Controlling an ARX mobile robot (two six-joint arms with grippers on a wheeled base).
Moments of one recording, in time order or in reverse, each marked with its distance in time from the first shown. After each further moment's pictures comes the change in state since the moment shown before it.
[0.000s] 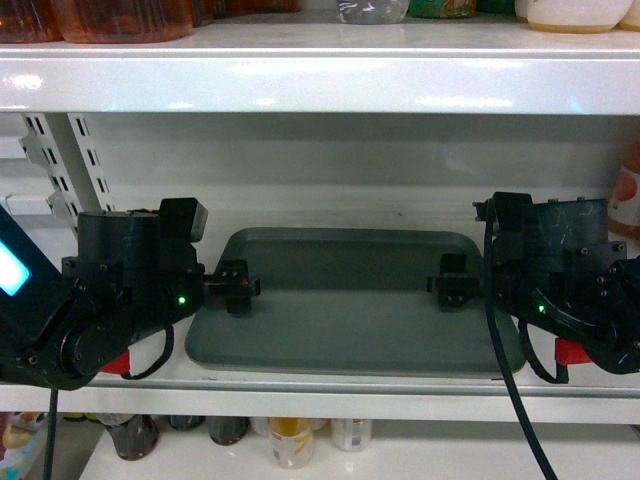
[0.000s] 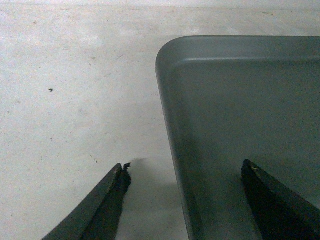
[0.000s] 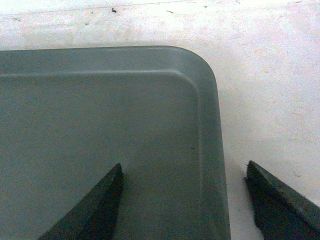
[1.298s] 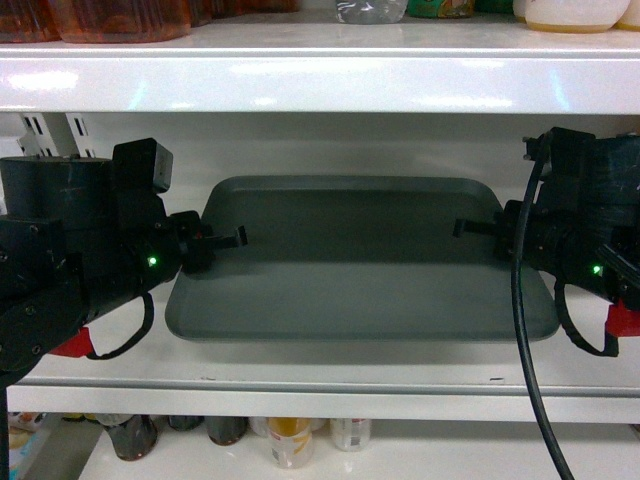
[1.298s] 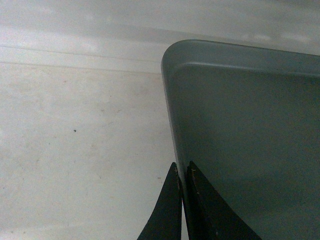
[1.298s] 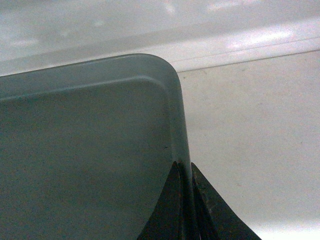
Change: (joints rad) left arm -0.024 -0.269 -0.232 0.093 -0.029 -0.104; right arm 0.000 -0.254 -0.204 0.080 0.032 0.090
